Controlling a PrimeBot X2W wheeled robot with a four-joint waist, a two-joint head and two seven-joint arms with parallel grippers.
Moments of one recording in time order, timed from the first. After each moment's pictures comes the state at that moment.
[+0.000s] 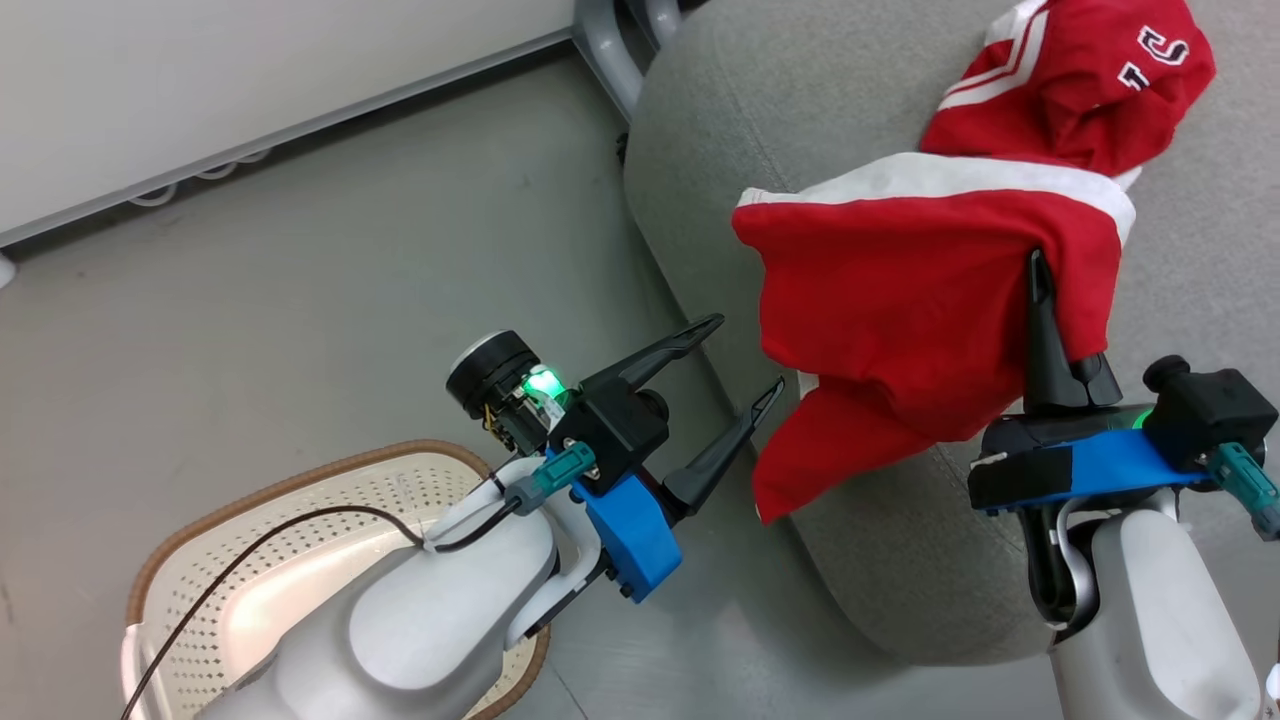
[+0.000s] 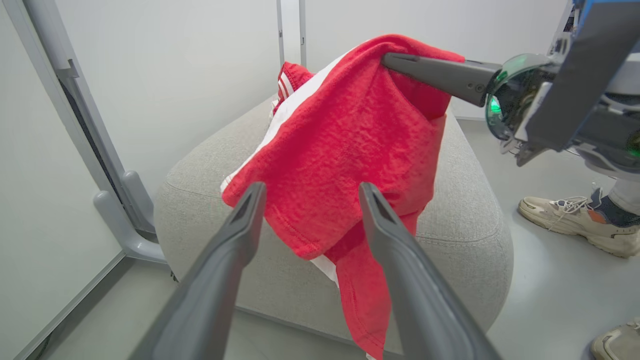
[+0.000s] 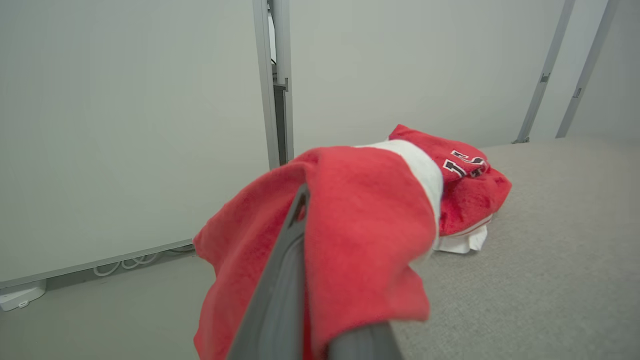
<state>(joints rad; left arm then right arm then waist) -0.82 0.22 -1.04 0.38 -0.48 -0.03 -0.21 -0.40 -0.07 -0.04 0.28 0.10 0.13 -0.26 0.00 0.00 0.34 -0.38</state>
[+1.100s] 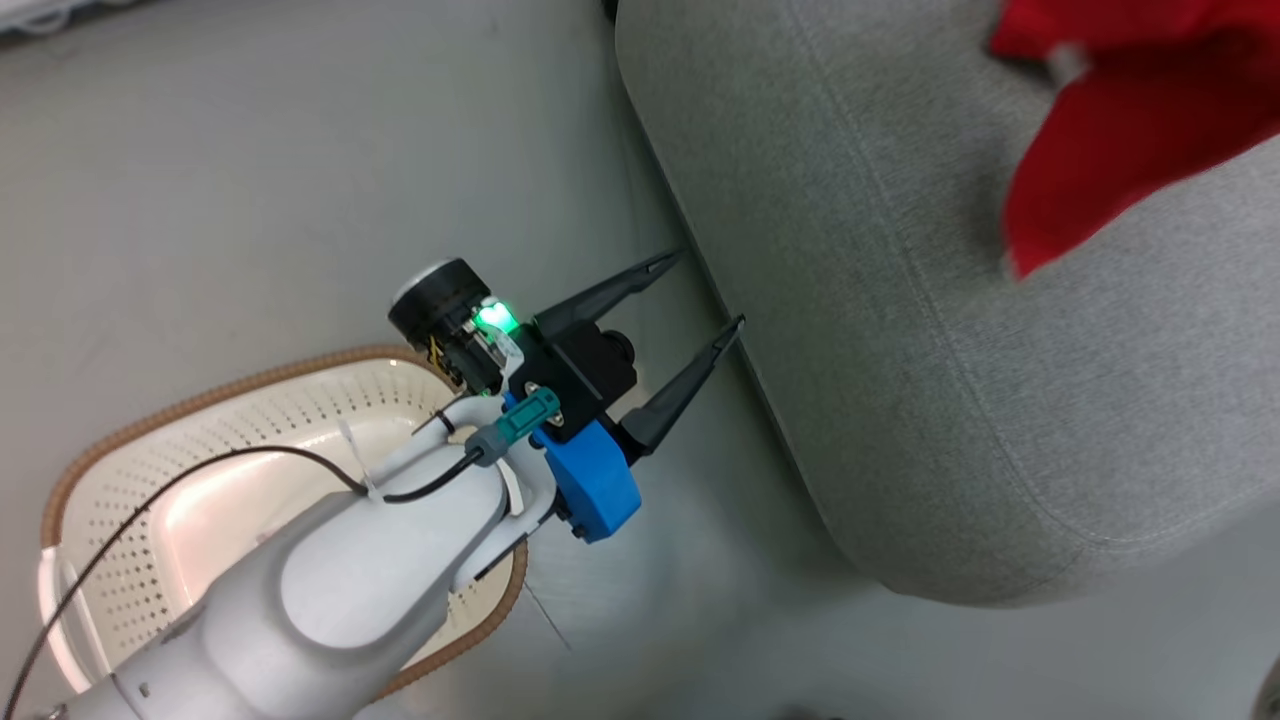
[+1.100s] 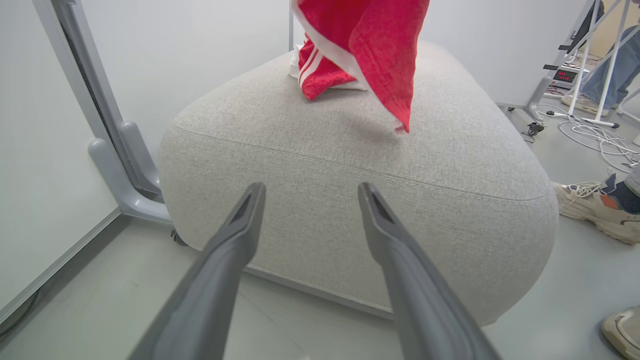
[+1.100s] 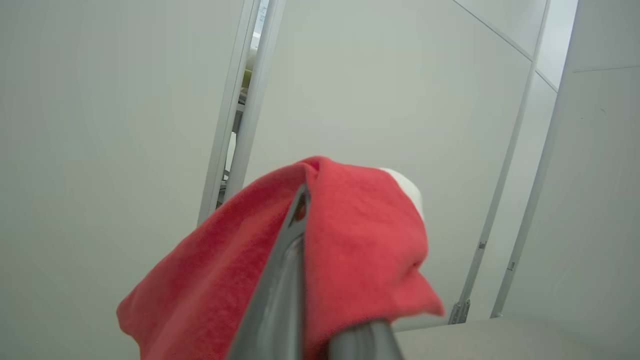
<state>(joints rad) -0.90 0.31 -1.05 0.31 -0.46 -0.02 -0.15 -0.79 -0.25 -0.19 0.16 0.10 0.13 -0.26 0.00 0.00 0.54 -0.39</state>
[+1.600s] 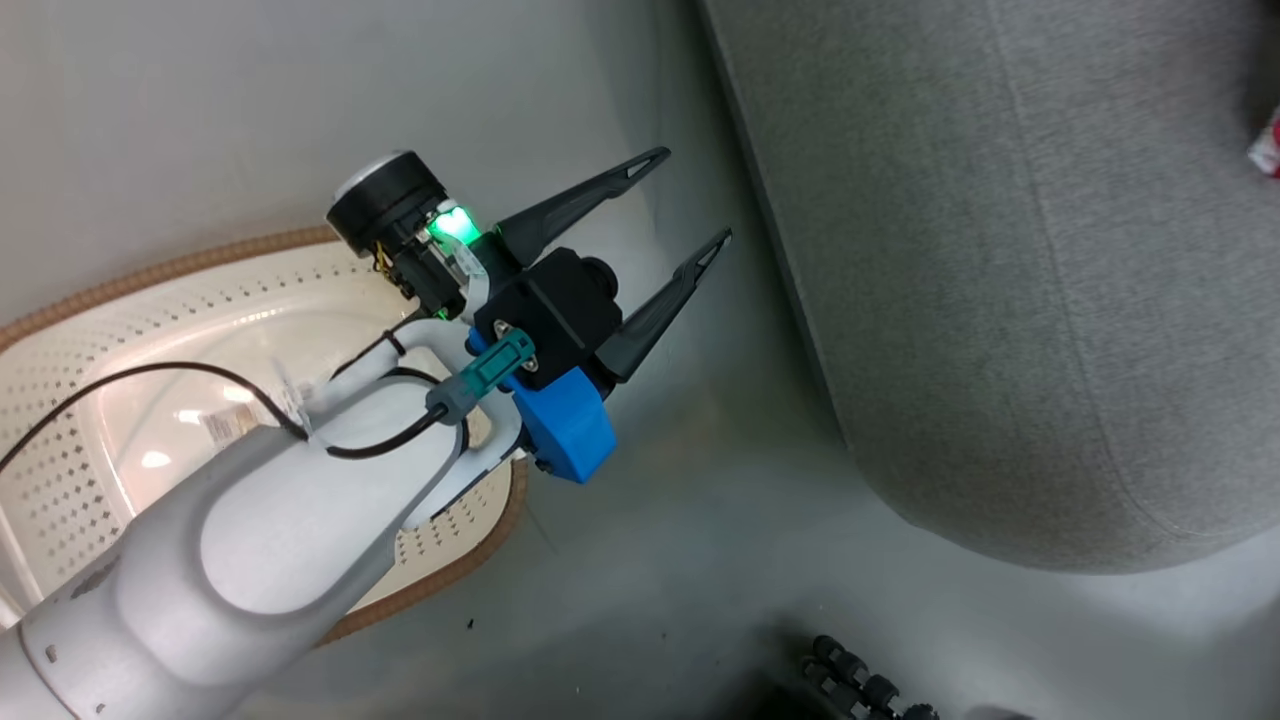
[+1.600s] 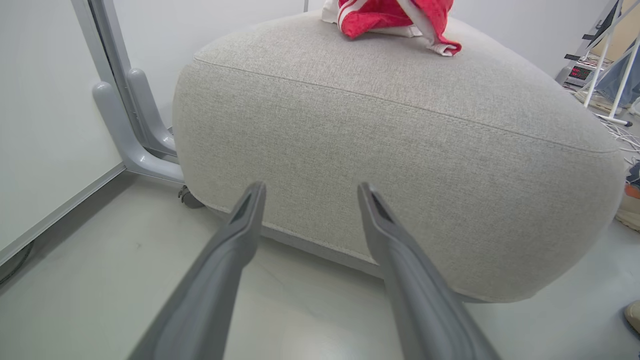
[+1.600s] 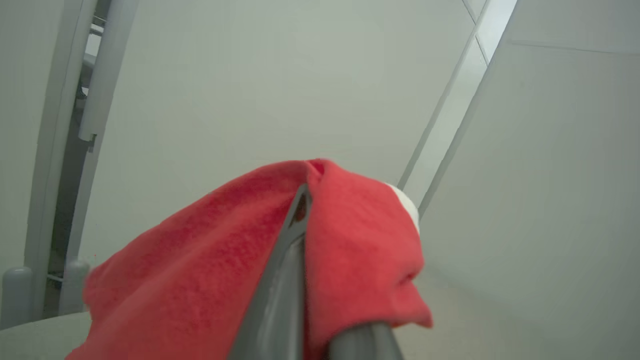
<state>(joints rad) -1.01 0.41 -1.03 0.17 -0.42 -0.01 -0.07 -1.02 -0.54 -0.43 0.44 0.14 0.13 -0.26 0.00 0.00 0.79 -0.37</state>
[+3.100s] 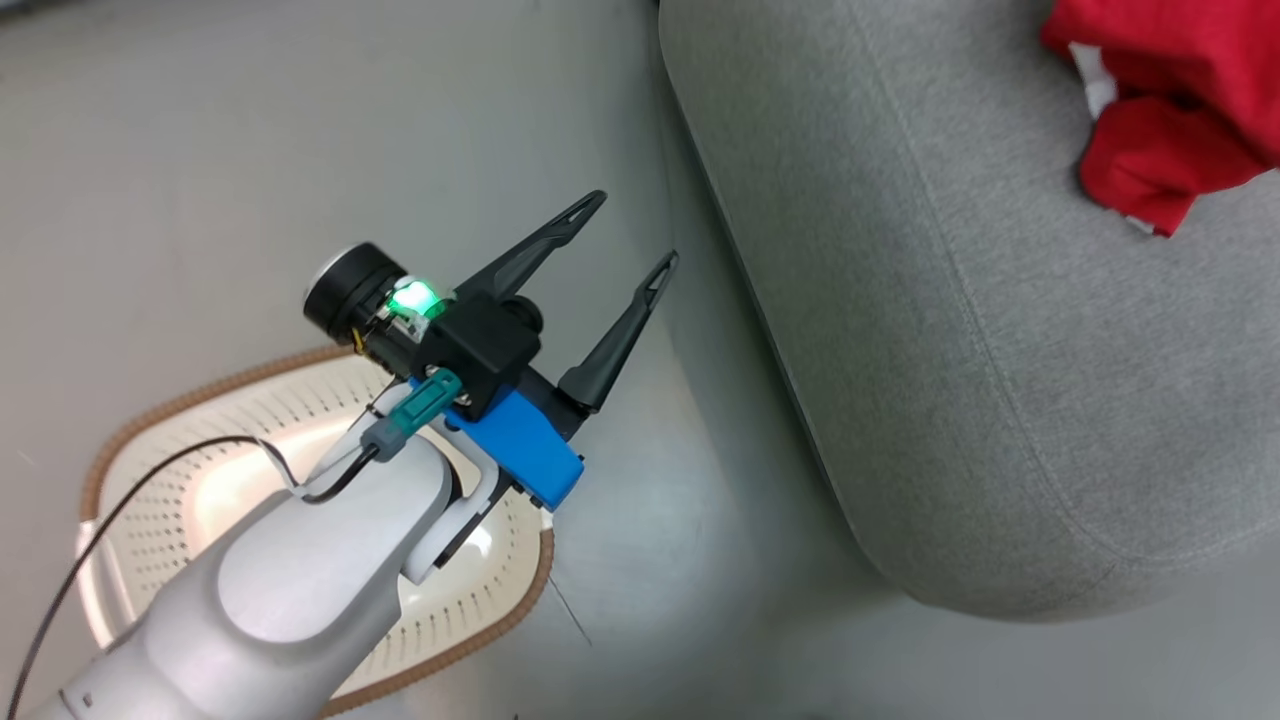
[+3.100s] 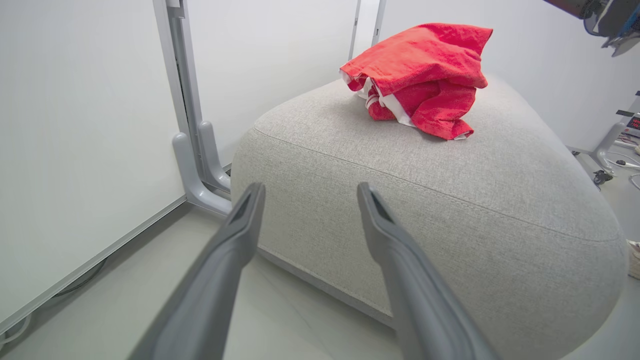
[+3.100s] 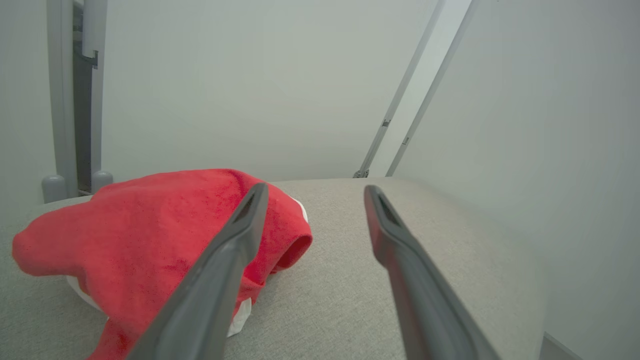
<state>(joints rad) -0.89 0.38 -0.99 0.25 -0.52 0.07 -0.22 -0.65 -0.36 -0.48 0.45 0.01 0.13 -0.26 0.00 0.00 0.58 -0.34</state>
